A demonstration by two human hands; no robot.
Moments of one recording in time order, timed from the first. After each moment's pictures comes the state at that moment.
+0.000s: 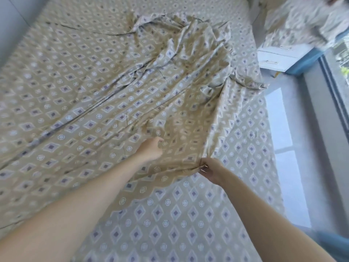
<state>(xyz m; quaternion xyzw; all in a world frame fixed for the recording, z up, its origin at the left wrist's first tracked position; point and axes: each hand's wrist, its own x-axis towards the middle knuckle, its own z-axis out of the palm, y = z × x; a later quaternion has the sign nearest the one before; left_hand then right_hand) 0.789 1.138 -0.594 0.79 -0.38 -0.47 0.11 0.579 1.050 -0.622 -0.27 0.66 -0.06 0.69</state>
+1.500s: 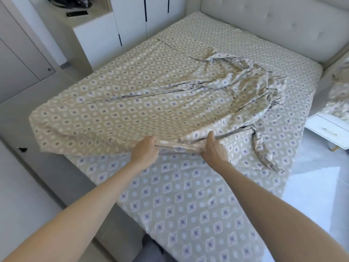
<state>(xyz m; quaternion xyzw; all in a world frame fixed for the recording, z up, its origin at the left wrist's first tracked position) 0.614 1.288 -0.461 0.93 -0.16 -0.21 0.24 0.532 1.076 -0.491 -0.95 0.25 0.10 0.14</state>
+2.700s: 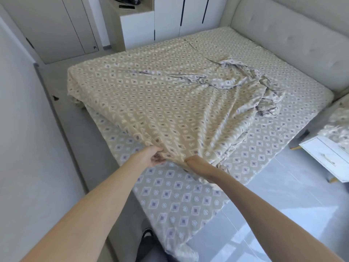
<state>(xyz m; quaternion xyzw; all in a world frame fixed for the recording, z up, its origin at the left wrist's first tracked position) 0.317 1.203 -0.477 0.53 0.36 -0.36 0.68 0.252 1.034 -0.429 -0.84 0.10 0.33 0.41</state>
